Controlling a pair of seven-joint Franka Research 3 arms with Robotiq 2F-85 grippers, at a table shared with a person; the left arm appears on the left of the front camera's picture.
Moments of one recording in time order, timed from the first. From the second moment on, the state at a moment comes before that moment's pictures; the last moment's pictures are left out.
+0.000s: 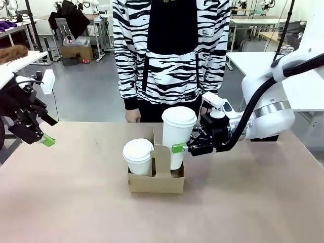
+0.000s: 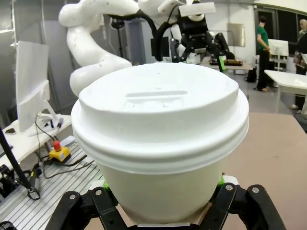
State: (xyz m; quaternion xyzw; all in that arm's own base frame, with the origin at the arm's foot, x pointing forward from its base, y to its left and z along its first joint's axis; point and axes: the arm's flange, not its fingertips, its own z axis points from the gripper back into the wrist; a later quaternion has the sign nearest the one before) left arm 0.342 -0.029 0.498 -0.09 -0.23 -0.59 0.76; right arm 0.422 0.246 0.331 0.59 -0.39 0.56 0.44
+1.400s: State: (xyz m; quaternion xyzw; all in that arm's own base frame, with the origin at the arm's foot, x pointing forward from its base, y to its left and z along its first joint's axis) left arm 0.337 -0.035 0.511 -0.07 -0.24 -0.59 0.77; right arm 0.455 0.253 0.248 0.57 -0.35 0.61 0.43
